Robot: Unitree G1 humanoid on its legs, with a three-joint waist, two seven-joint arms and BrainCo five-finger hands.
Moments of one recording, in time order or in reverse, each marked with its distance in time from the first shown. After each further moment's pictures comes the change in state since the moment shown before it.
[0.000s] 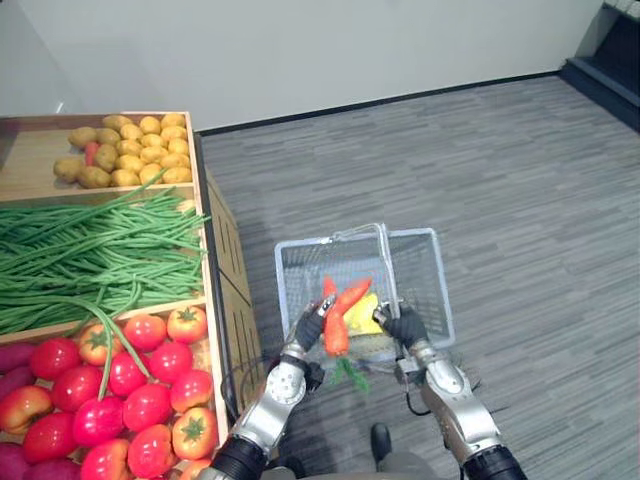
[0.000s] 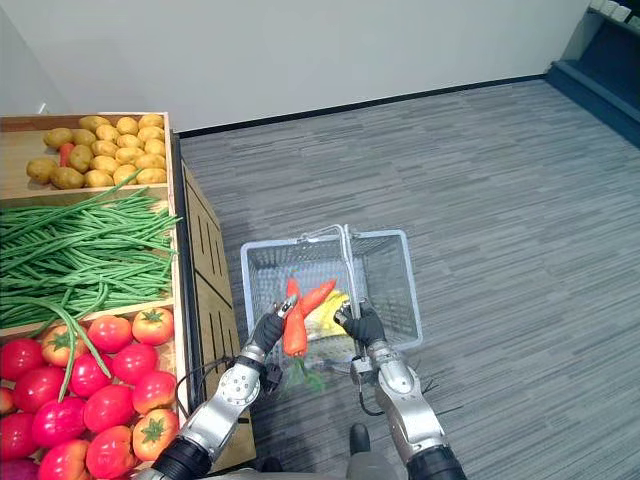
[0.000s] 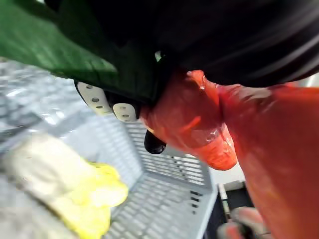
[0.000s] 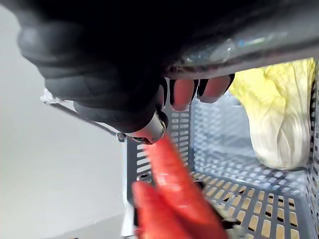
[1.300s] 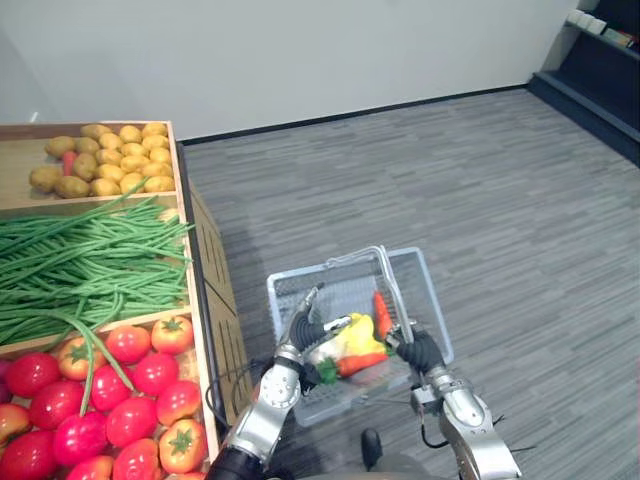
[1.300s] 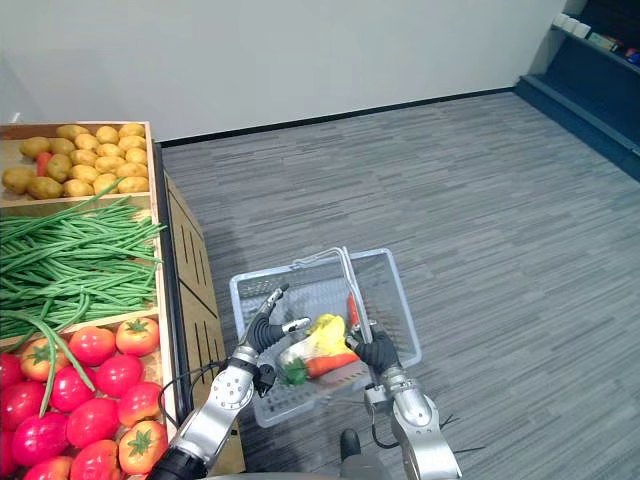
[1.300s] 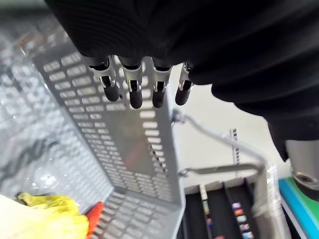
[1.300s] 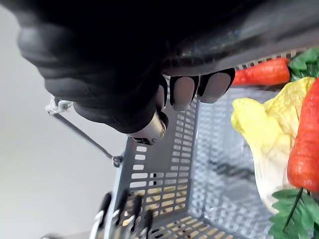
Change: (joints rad) left arm 0.235 -0.019 0.226 -0.357 -0.175 -0.053 -0.073; right arm 0.157 0.030 -0.333 0.047 -0.463 0.021 -0.006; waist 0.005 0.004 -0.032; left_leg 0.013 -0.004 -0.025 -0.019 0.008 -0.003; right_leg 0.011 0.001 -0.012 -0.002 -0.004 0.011
